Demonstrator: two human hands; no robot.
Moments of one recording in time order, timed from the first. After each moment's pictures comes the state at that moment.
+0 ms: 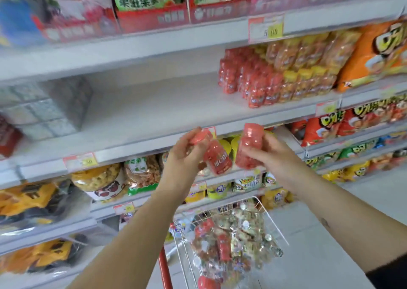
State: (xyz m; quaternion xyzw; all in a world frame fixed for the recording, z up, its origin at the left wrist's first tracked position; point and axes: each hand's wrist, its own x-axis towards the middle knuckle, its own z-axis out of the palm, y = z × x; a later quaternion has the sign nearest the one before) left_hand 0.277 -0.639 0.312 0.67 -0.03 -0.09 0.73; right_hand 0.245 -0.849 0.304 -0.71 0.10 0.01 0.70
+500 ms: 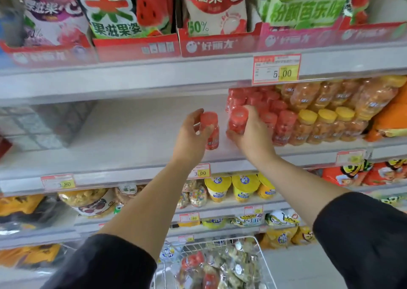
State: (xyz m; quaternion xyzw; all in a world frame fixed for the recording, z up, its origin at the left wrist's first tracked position) left_hand 0.426 -0.709 0.322 0.78 -0.04 0.06 0.62; right_hand 0.434 -0.872 0.306 -0.91 0.02 -0.22 0.36
